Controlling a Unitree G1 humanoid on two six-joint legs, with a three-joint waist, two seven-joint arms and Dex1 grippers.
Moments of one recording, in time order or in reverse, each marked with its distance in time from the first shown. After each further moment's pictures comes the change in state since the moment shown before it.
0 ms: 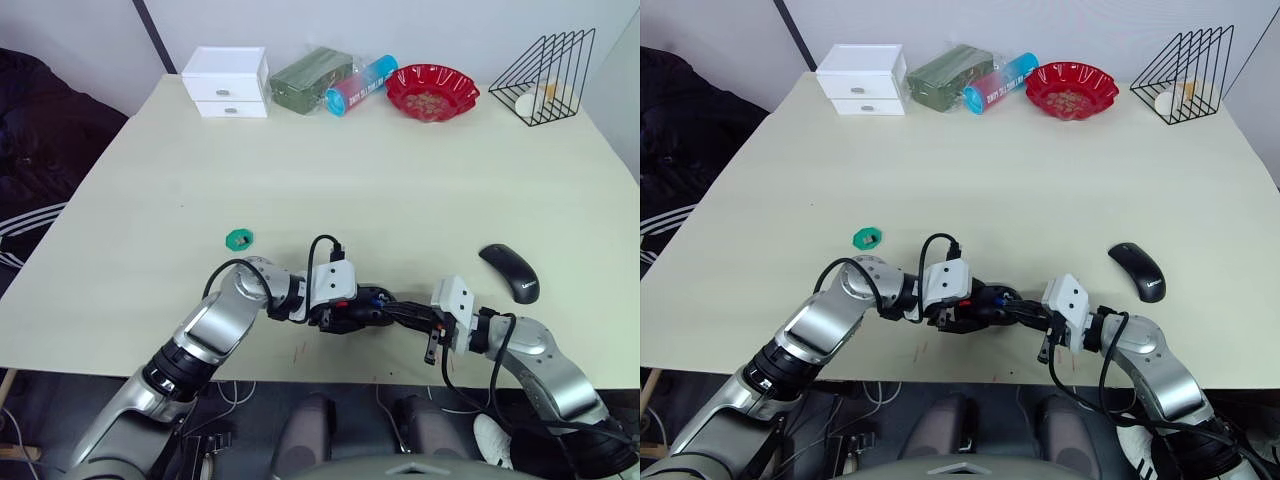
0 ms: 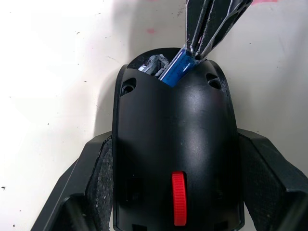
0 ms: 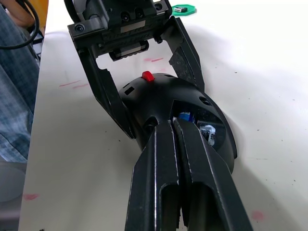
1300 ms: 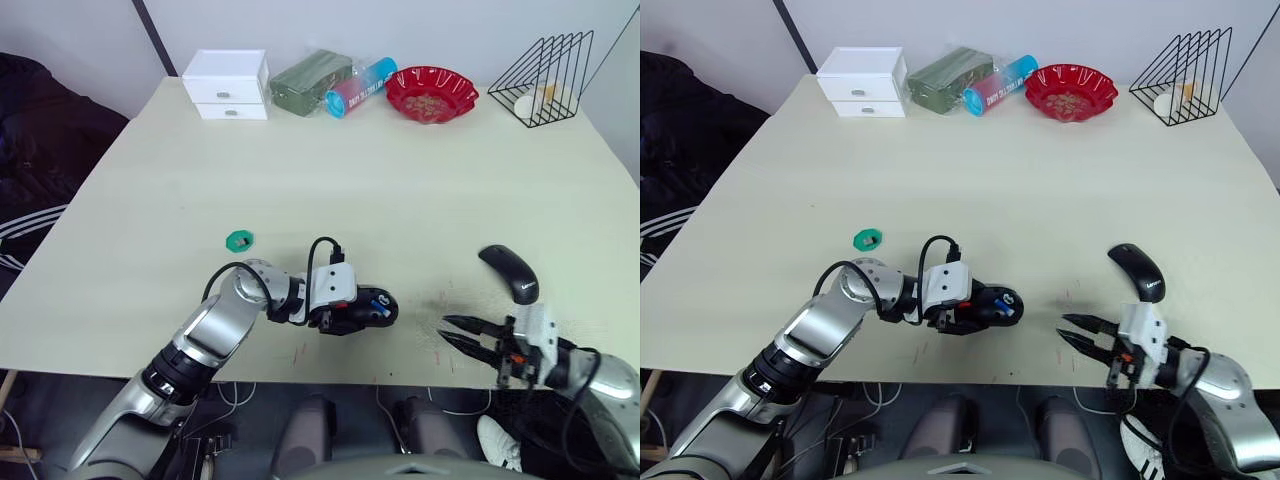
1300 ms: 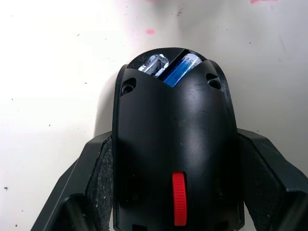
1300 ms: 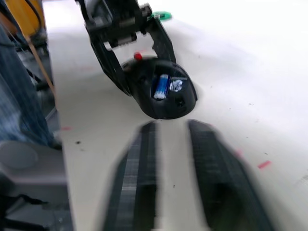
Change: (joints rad) left arm 0.017 0.001 0.003 -0.007 0.009 -0.021 -0.001; right arm 0.318 -0.129 -0.320 -0.043 0.205 -0.228 0.196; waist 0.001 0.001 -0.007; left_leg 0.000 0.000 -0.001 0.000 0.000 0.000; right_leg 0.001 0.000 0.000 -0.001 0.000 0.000
